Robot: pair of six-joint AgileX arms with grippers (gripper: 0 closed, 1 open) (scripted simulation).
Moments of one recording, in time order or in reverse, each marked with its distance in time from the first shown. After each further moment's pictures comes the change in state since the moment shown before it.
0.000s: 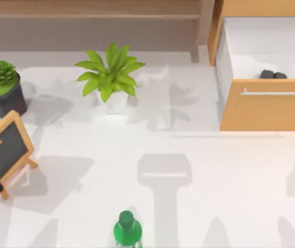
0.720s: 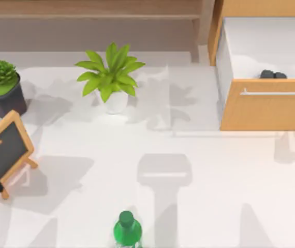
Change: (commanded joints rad) left arm 0.000 0.000 0.000 0.000 0.000 0.000; right arm 0.037 0.568 0.538 -0.313 0.012 0.120
